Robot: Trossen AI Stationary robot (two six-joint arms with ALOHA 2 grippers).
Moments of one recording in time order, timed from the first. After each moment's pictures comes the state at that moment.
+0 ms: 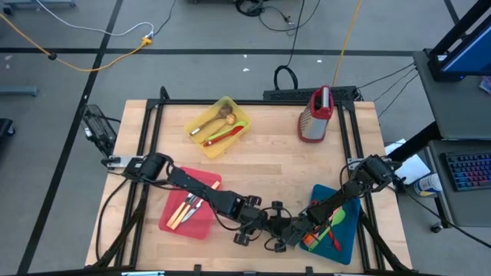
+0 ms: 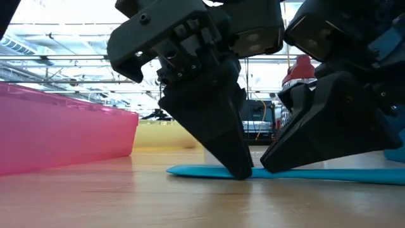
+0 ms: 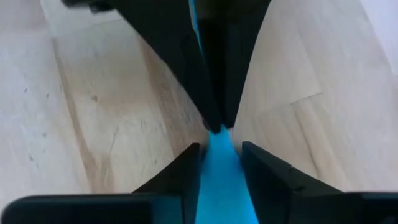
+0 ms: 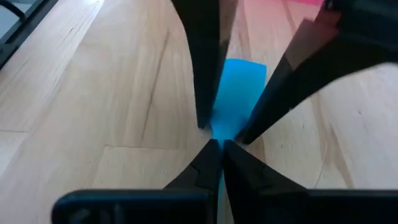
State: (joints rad) left arm -0.38 2.24 1.57 -0.43 0.09 -0.08; right arm 0.62 1.99 0.87 0.39 0.50 0.34
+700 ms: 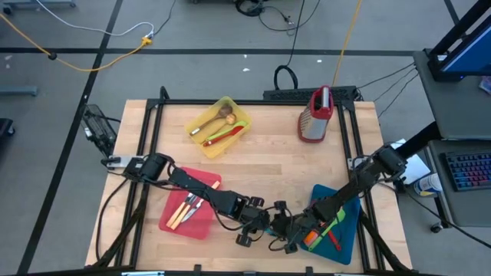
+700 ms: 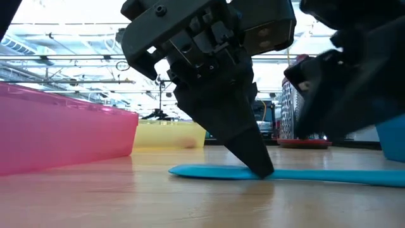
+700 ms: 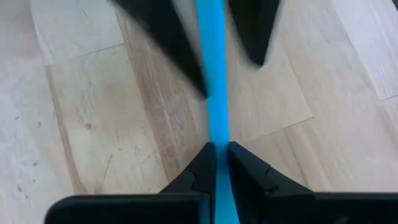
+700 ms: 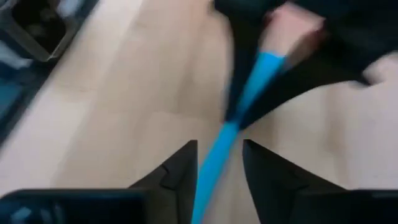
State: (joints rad) left arm -0.38 2.23 1.58 -0.37 0.13 -0.09; right arm 0.63 1.81 0.87 0.18 0.31 0.31
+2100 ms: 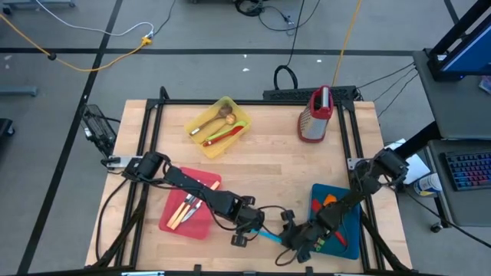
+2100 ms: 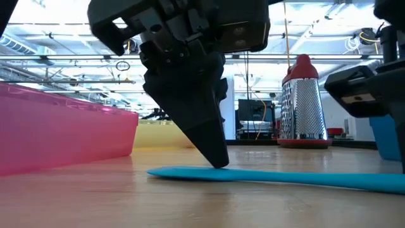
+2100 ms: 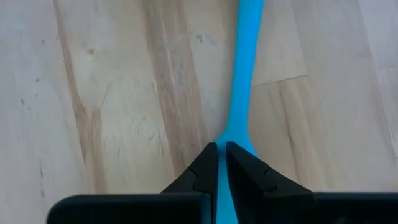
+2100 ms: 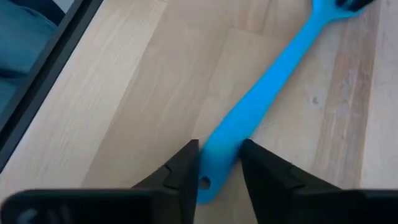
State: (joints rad) left arm -0.38 2.18 1.57 -0.51 0.06 -0.19; right arm 0.71 1.84 0.87 -0.06 0.25 0.31
